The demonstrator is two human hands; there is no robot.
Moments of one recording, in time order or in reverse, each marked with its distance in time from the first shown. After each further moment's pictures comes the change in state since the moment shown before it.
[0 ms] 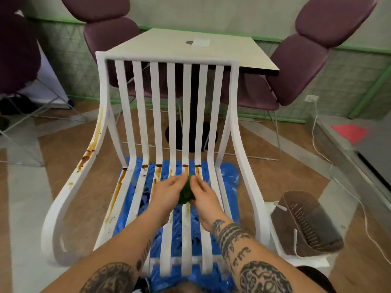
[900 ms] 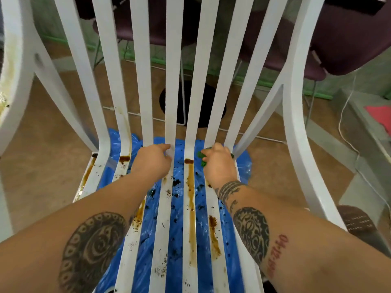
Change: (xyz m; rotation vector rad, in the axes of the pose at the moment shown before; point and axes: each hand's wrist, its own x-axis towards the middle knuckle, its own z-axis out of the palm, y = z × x) left_hand 0.271 -0.054 -0.047 0.947 0.104 -0.034; right_hand 0.275 0.019 -0.041 -1.502 0.158 -0.329
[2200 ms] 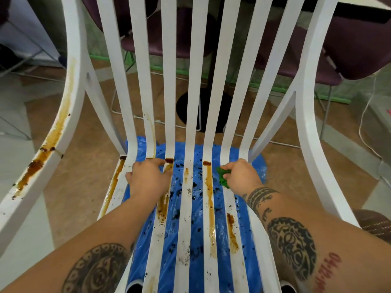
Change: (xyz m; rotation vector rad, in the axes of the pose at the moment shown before) left_hand -0.059 -0.045 -0.021 0.064 0.241 -0.130; right_hand -0.033 0.004 -0.019 0.165 -0.206 0.146
